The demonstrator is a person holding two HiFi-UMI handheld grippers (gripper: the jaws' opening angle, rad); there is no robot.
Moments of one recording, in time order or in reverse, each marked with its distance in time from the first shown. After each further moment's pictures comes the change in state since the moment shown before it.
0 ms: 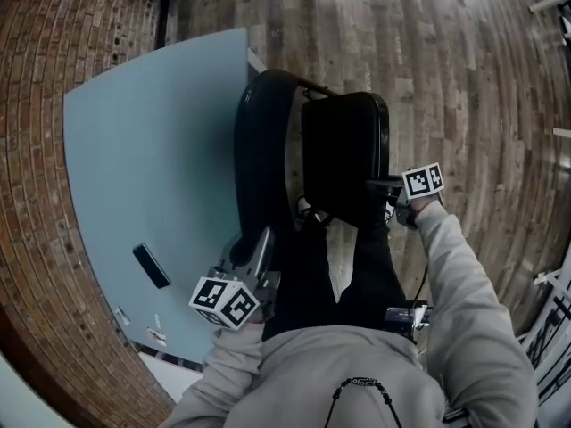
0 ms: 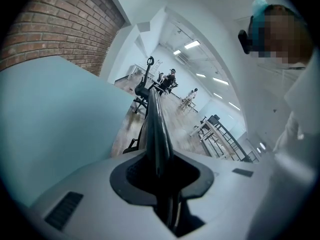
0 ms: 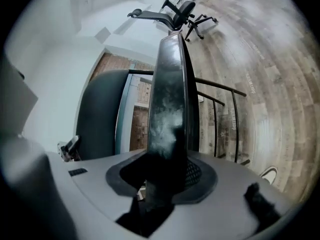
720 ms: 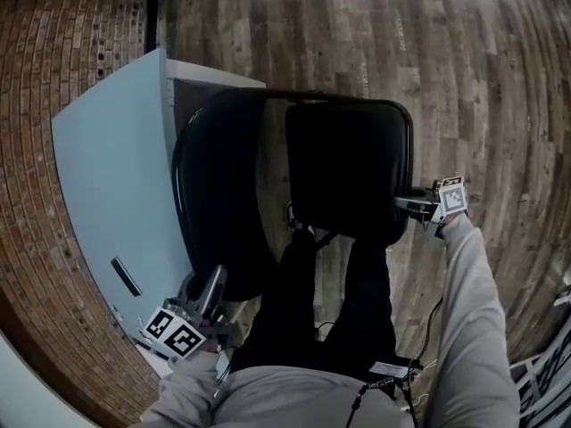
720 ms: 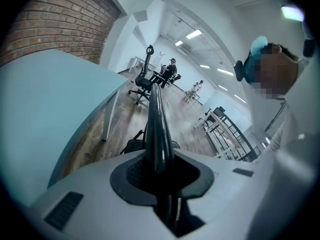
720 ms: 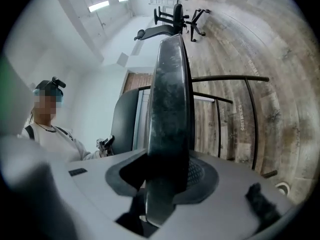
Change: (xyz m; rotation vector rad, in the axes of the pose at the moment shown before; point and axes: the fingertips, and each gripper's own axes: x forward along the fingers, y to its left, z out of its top) left arm 0.087 -0.043 -0.075 -0.010 0.086 0.060; right arm -0.115 -0.207 -0.025 0.015 -0.056 0.447
